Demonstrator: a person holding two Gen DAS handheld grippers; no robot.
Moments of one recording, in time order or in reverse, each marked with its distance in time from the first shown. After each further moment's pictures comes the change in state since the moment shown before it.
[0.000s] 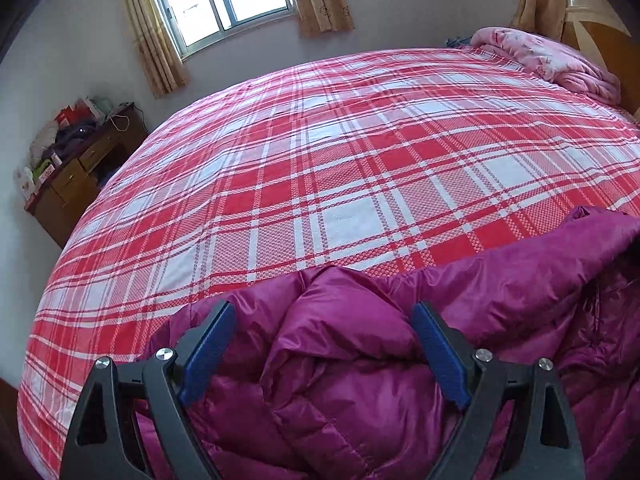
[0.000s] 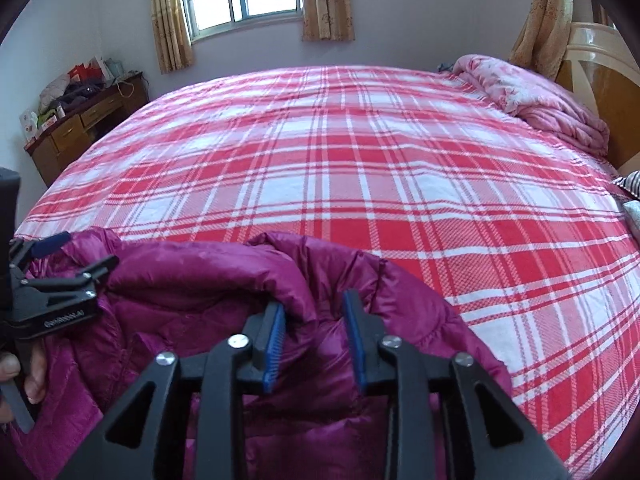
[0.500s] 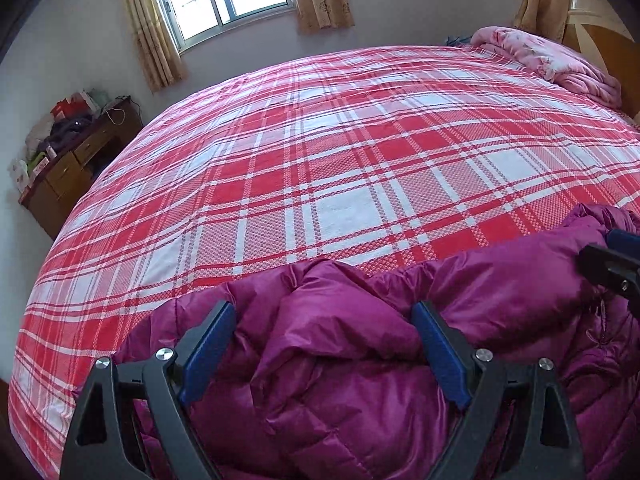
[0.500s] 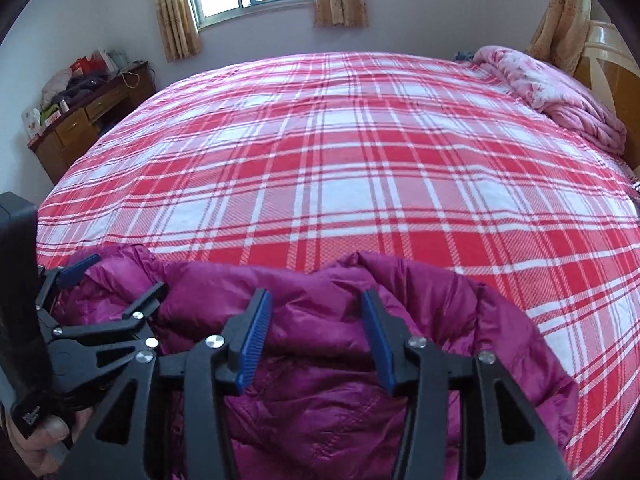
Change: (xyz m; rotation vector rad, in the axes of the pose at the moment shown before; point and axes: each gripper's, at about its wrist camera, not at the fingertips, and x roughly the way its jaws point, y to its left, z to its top) left arm 0.012 -0.001 -0.005 -0.010 0.009 -0.021; right arm 0.054 0.042 0.005 0.023 0.128 0.059
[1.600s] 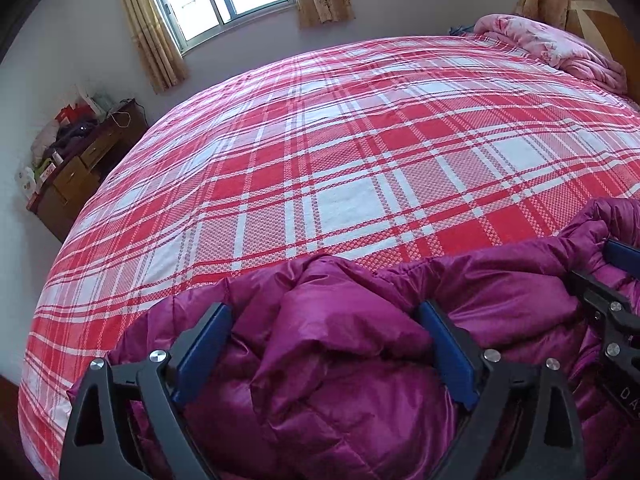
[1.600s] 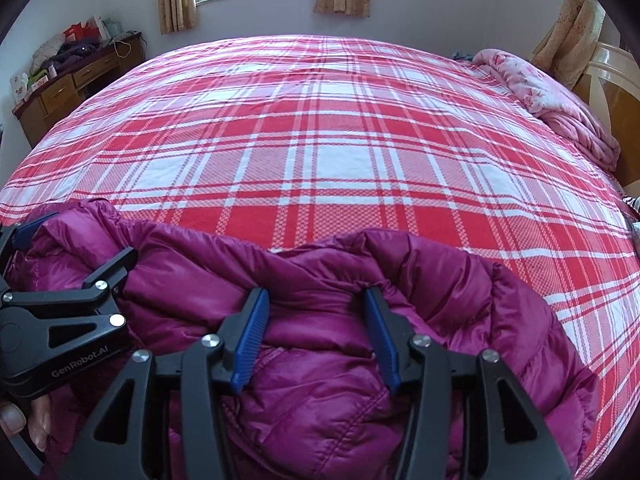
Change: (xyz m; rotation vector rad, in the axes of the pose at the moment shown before) left arm 0.007 -0.008 0.000 0.026 0.020 0.049; right arm 0.019 0.016 -0.011 -0.100 0.038 -0.120
